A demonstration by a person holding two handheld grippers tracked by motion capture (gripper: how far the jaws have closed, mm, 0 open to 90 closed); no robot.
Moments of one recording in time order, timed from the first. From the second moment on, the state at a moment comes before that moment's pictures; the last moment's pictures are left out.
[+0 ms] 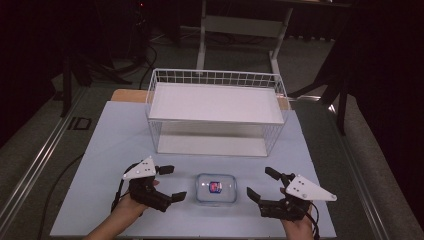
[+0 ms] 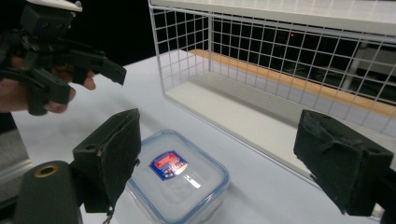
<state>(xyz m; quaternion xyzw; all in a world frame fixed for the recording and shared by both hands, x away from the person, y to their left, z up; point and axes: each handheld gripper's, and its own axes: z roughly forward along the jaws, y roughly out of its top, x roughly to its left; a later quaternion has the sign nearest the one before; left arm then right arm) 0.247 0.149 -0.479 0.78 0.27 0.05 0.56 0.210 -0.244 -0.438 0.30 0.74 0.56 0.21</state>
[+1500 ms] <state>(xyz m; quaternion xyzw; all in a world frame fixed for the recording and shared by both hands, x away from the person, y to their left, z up) 0.297 0.101 -0.531 0.74 0.48 -0.15 0.45 0.290 -0.223 -0.514 0.55 0.71 0.42 -0.15</state>
